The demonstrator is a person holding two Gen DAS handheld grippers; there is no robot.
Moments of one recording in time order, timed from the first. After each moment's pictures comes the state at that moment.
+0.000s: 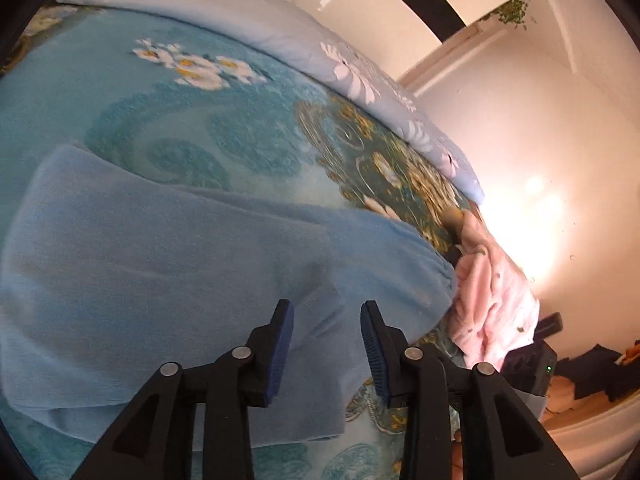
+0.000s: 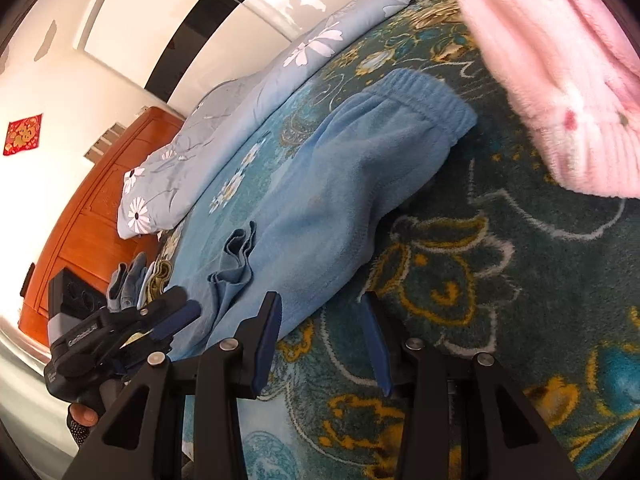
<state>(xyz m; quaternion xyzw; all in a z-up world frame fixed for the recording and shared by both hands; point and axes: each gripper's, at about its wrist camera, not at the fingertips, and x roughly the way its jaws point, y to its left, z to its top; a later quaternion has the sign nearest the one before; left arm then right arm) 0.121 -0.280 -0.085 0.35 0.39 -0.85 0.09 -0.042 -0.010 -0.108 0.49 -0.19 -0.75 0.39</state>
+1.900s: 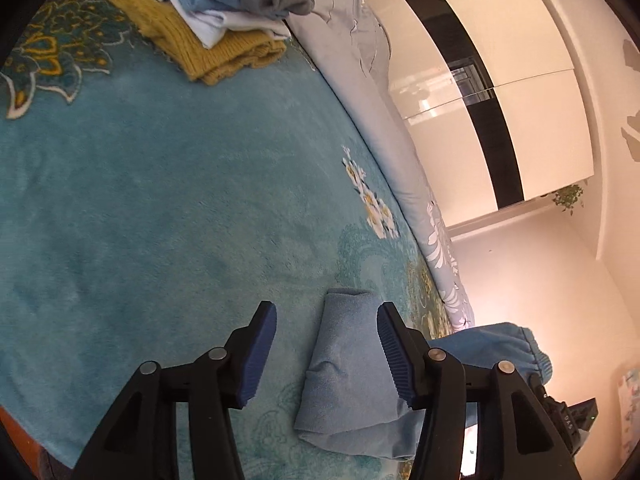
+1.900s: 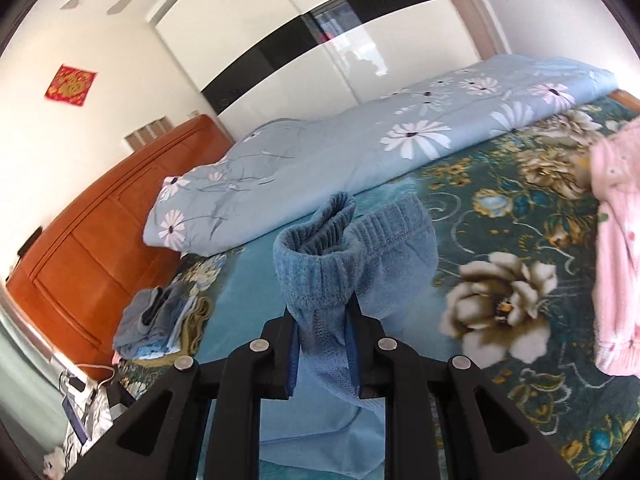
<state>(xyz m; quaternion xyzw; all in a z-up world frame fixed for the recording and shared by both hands) 0.309 -0.433 -0.117 0.18 0.57 -0.78 0.19 0.001 -0.141 0.064 0.37 -0.09 -0.80 0.46</state>
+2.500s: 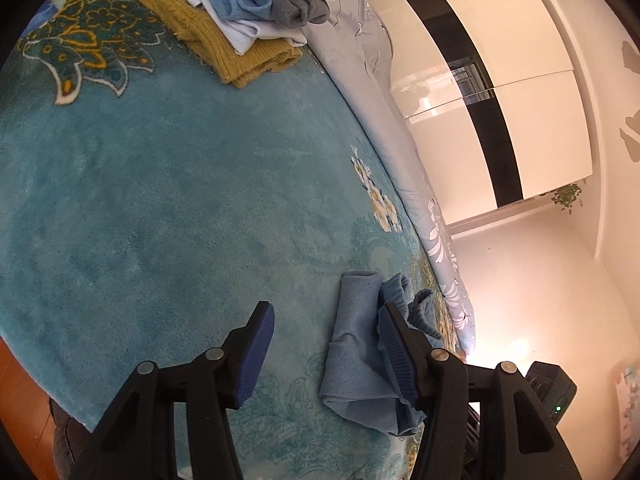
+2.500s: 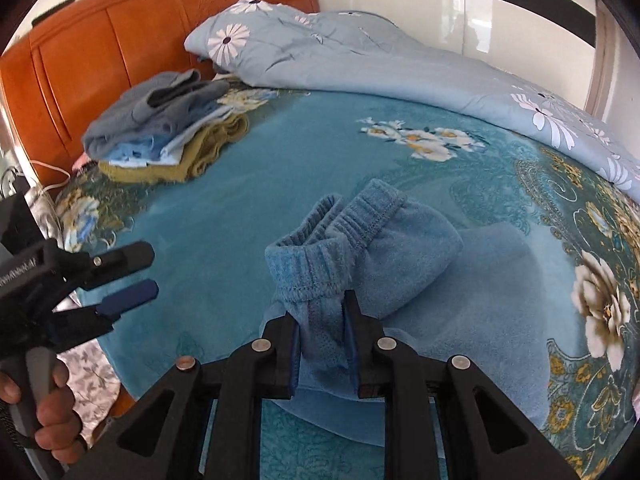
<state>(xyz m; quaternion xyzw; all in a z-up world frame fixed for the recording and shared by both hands) 0.339 -0.429 -0.125 0.19 0.58 -0.77 0.18 0.137 -0.299 -0.042 0.38 0.21 -0.75 0.50</state>
